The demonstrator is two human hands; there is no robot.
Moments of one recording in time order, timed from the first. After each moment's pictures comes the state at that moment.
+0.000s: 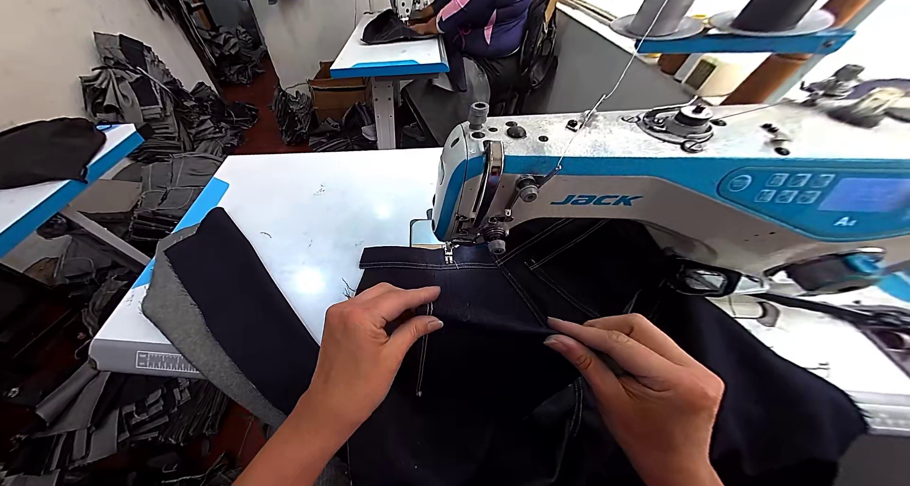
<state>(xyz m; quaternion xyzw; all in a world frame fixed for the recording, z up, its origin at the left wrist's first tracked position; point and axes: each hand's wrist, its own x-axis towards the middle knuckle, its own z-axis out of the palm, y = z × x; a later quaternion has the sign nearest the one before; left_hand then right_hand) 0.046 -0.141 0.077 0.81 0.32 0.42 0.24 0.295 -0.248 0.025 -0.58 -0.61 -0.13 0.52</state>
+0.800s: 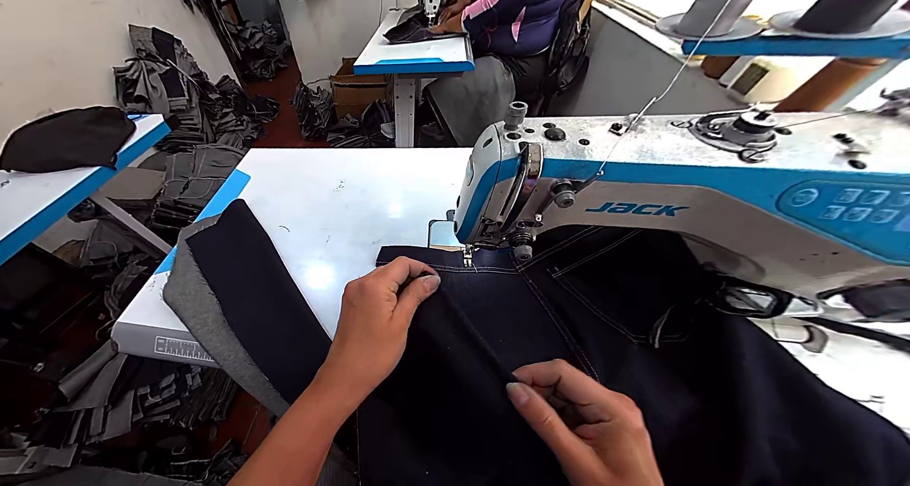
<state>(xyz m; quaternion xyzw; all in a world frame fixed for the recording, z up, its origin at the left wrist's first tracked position) 0.048 -0.121 0.082 0.79 0.40 0.40 0.26 0.242 -0.256 0.022 -0.52 -0.62 0.20 0.55</state>
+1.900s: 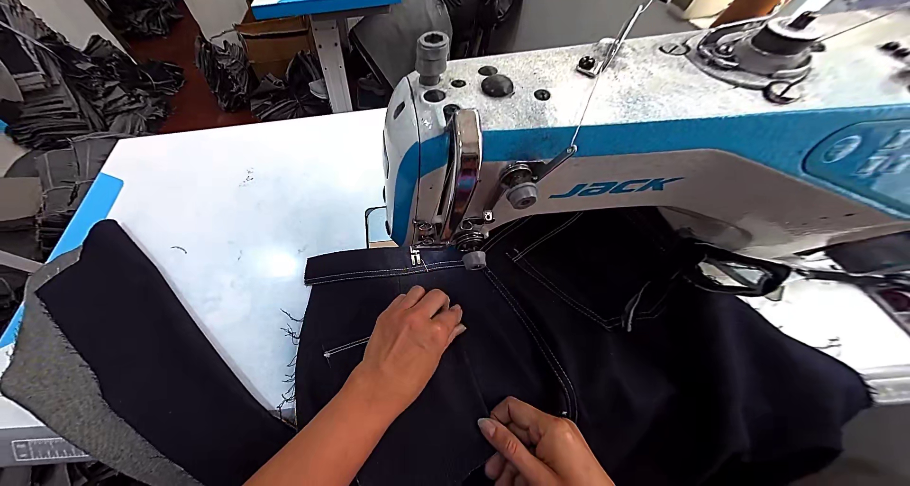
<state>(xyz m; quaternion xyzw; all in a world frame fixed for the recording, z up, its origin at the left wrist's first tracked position) 0.139 -0.082 -0.022 0.95 0.20 0.23 0.05 0.267 -0.268 -0.017 -0.66 -0.44 0.48 0.38</state>
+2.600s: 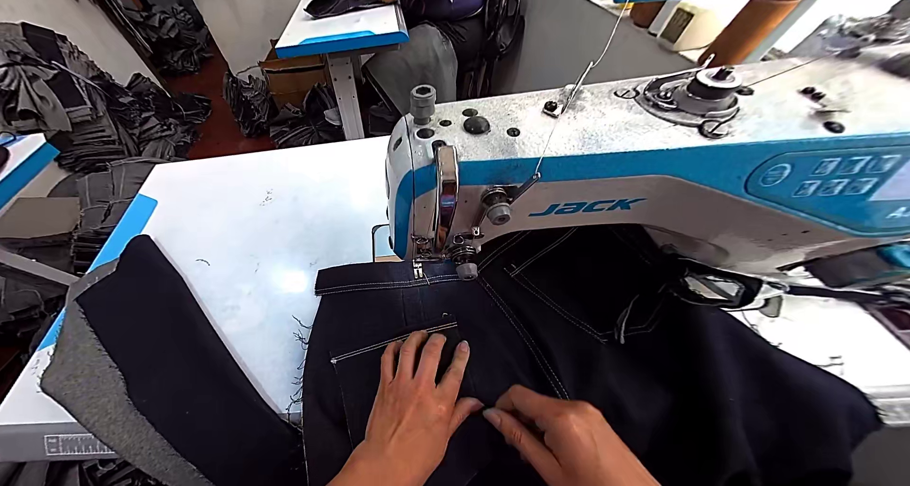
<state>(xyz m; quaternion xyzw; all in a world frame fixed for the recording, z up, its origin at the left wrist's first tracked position) 0.119 -0.140 -0.034 0.94 0.28 0.19 -0.01 0.294 -0.252 -0.010 -0.68 -0.65 0.20 0.29</state>
